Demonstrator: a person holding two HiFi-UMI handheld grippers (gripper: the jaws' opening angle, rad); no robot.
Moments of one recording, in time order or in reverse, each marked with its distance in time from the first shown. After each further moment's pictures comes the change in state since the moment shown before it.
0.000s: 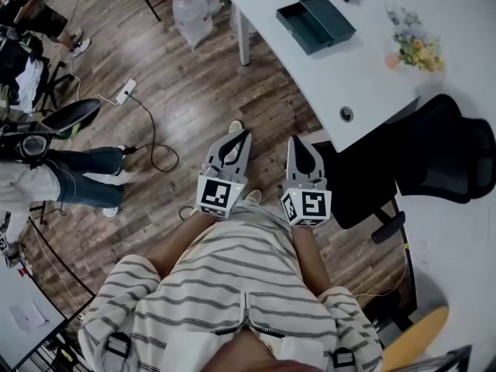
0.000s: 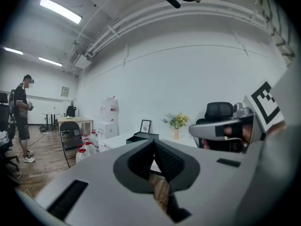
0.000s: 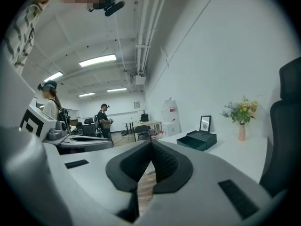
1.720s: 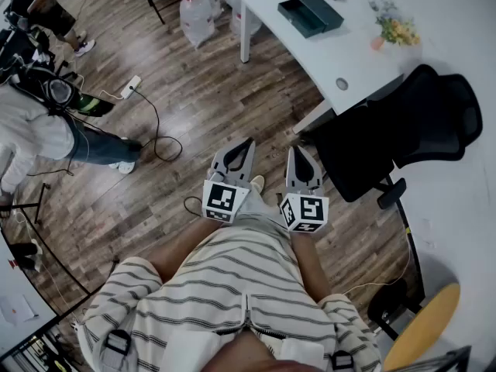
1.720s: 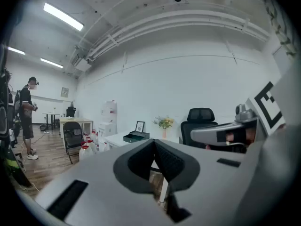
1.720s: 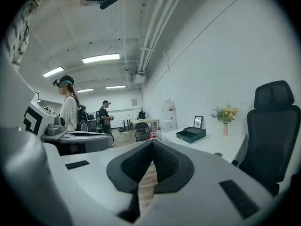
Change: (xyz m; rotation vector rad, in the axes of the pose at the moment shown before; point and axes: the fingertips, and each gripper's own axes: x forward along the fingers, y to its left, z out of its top) left arm -0.205 -0.077 -0.005 0.002 -0.031 -0.038; right arm -0.184 0.130 -0.022 -0.028 0.019 -0.081
